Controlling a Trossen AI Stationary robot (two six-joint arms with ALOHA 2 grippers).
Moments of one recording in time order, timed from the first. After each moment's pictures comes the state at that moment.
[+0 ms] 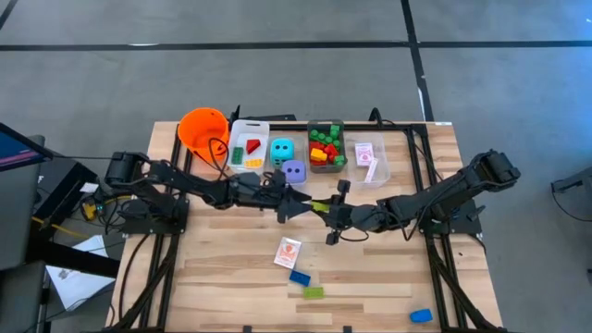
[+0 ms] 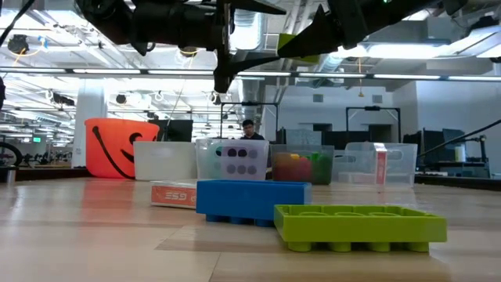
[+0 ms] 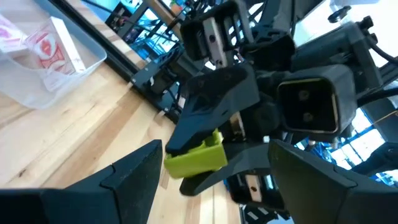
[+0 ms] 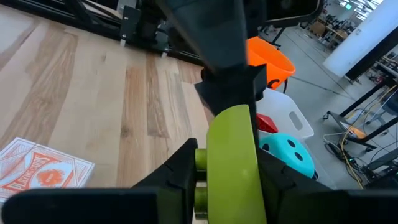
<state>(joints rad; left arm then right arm) -0.04 1.59 0.77 0.76 0.00 -0.79 0.32 1.46 0.79 0.29 0.66 -0.21</state>
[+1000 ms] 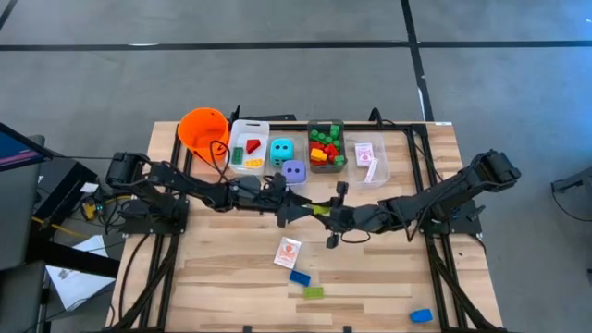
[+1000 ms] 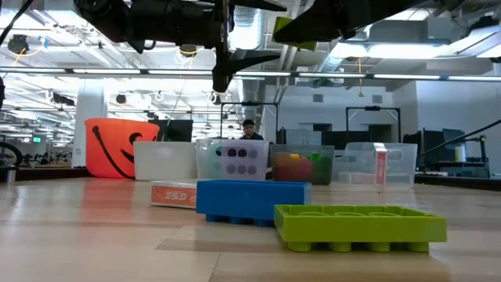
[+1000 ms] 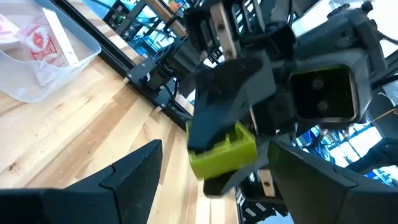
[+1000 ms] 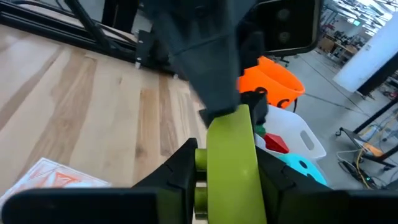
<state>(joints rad) -0.07 1.59 0.76 0.76 -0.03 -0.79 0.33 1.46 0.79 0.36 0.61 -0.23</state>
